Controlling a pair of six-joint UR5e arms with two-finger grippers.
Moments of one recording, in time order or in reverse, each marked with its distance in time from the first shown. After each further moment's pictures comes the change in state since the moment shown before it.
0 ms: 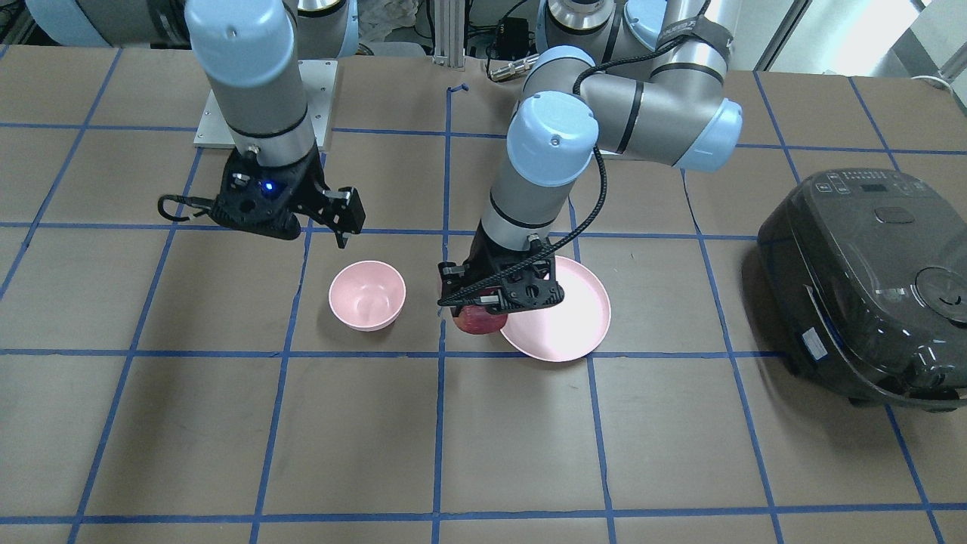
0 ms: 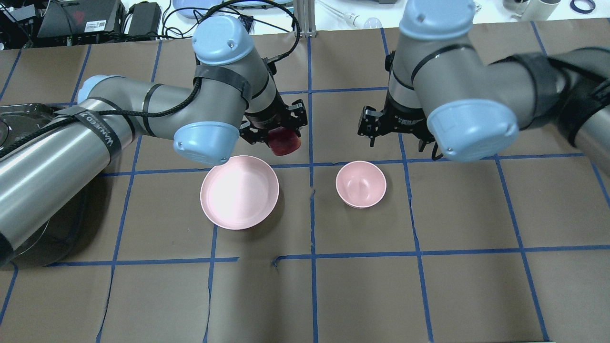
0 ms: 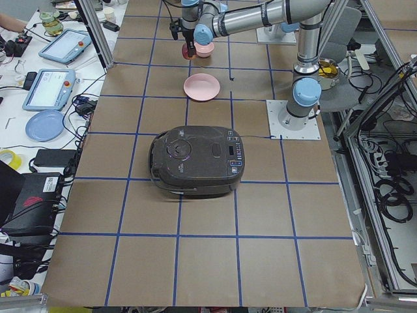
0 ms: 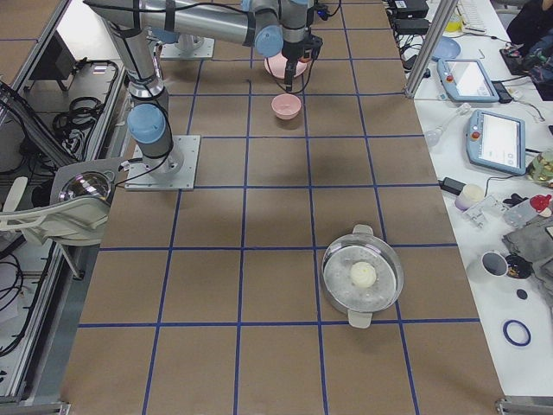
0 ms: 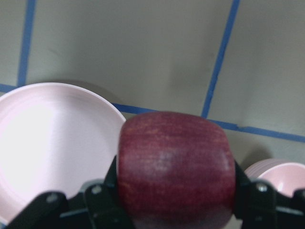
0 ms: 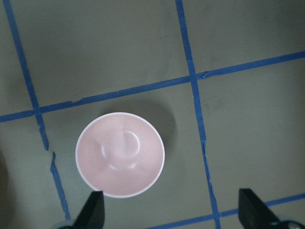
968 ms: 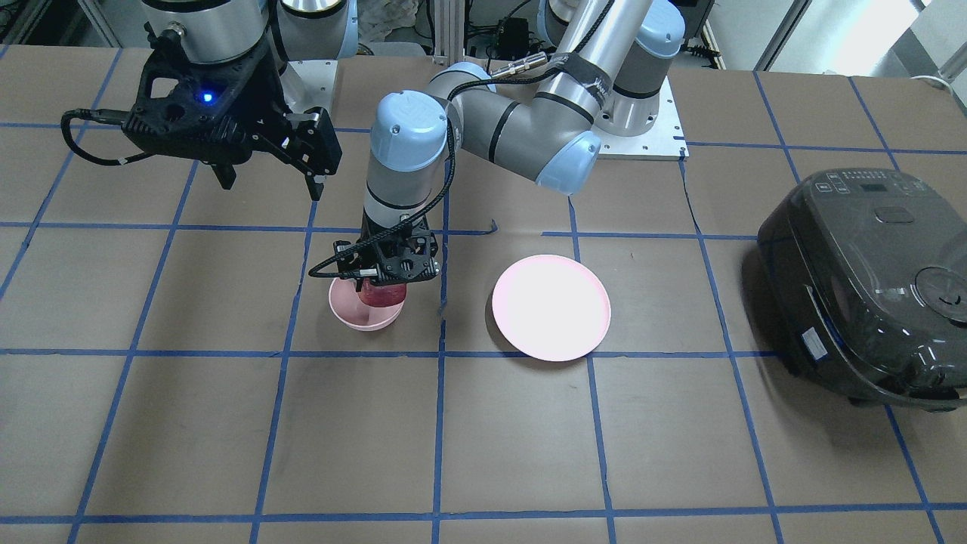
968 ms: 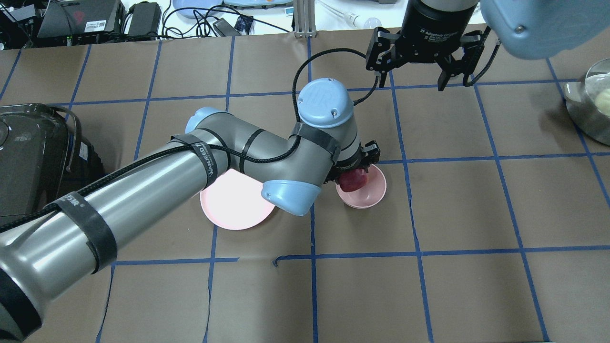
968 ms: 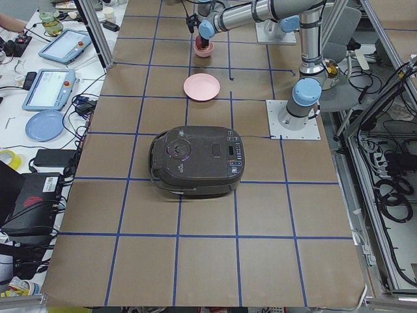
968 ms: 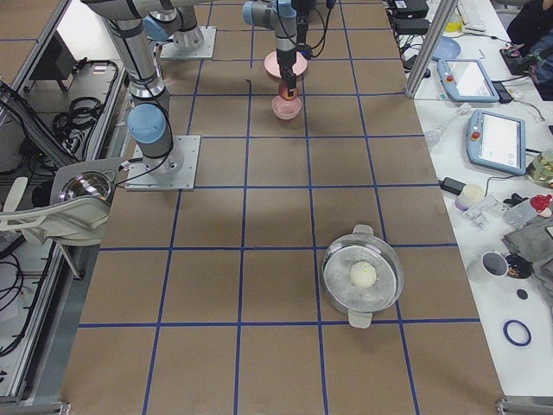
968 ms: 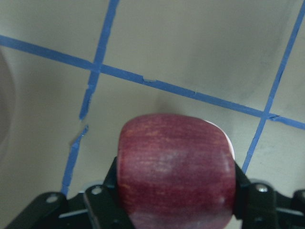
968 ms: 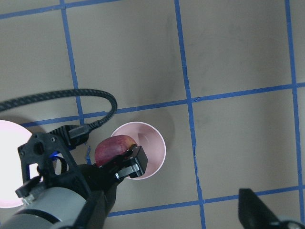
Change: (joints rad) left arm -0.245 -0.132 -0.003 0.155 0.024 -0.251; right arm -0.028 0.017 -0.276 0.191 0.020 -0.082
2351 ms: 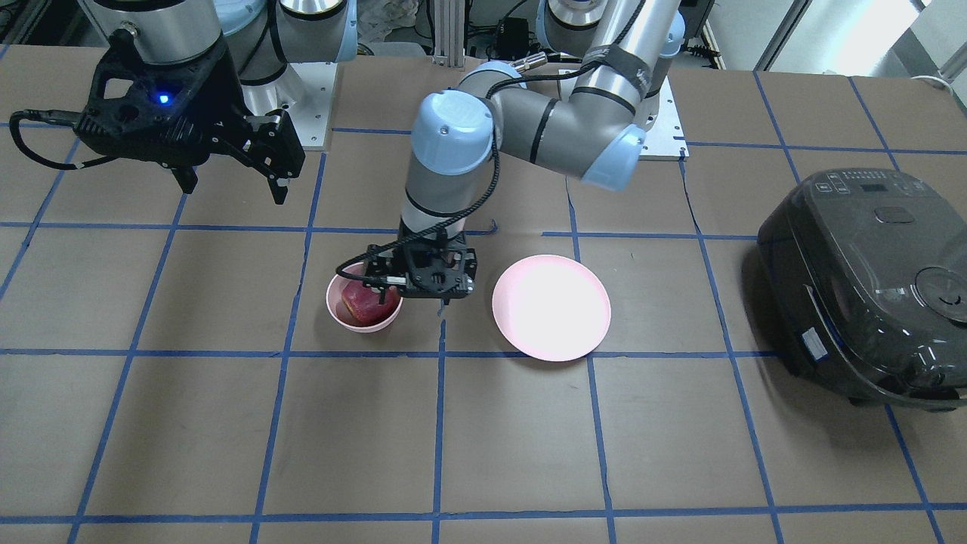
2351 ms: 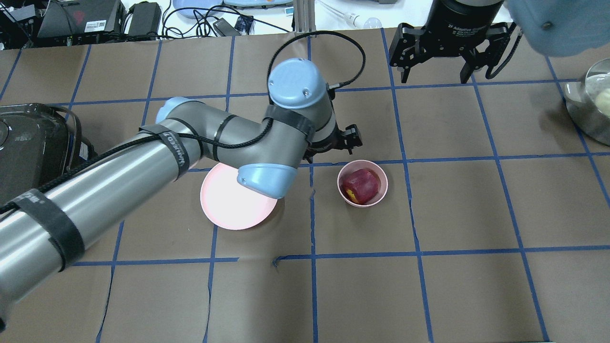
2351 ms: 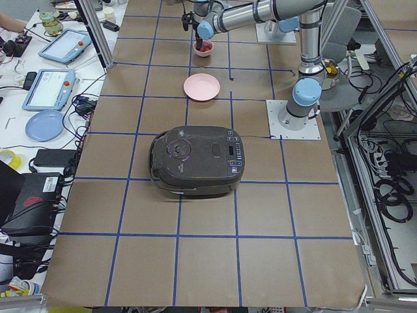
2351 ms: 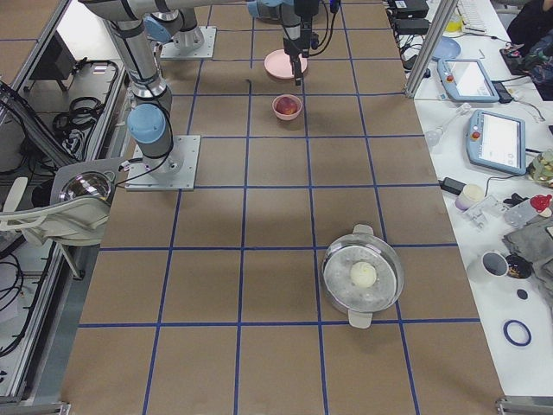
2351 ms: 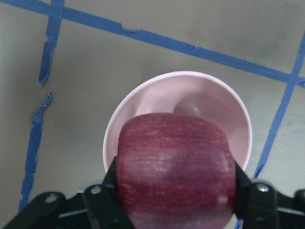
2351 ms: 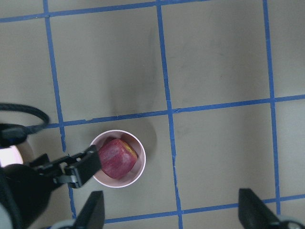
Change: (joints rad) left arm 0.149 0.076 -0.012 -0.028 0.015 0.320; right arm -0.050 -0.025 0.031 -0.013 -0.025 -0.087
